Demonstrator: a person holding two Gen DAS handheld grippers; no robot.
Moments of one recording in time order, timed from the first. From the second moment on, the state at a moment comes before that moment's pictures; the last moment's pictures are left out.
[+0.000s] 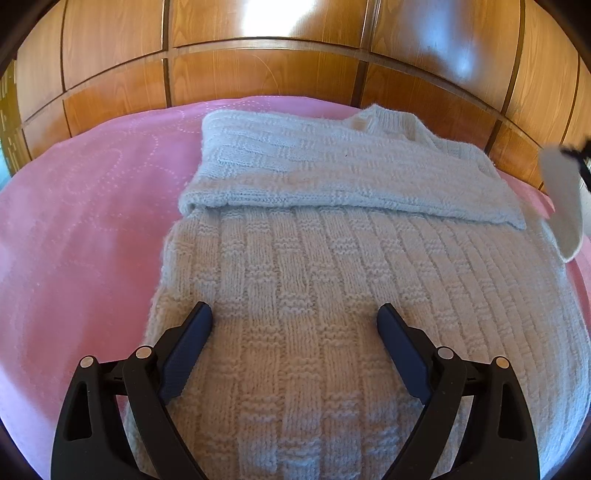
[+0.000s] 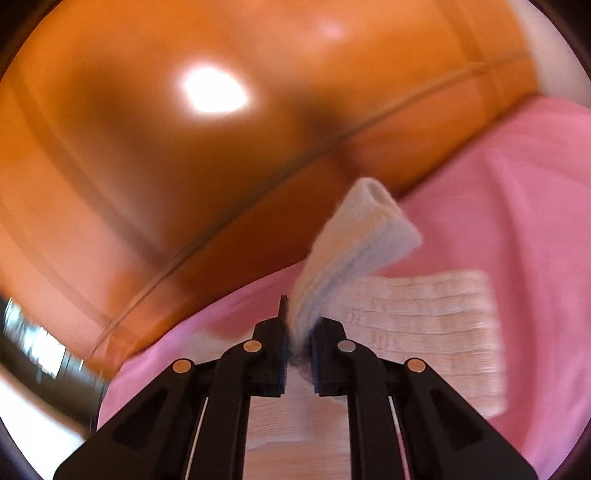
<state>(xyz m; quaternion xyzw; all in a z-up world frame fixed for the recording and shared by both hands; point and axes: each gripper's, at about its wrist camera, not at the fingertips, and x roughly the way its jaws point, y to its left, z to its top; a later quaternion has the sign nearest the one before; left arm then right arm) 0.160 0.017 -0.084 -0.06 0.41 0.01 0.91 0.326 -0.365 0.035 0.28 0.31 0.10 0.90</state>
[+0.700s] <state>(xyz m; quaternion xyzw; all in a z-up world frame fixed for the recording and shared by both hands) 0.186 0.042 -0.053 -0.18 0.41 -0.08 0.89 0.259 -0.246 -0.040 0.20 0.40 0.20 0.87</state>
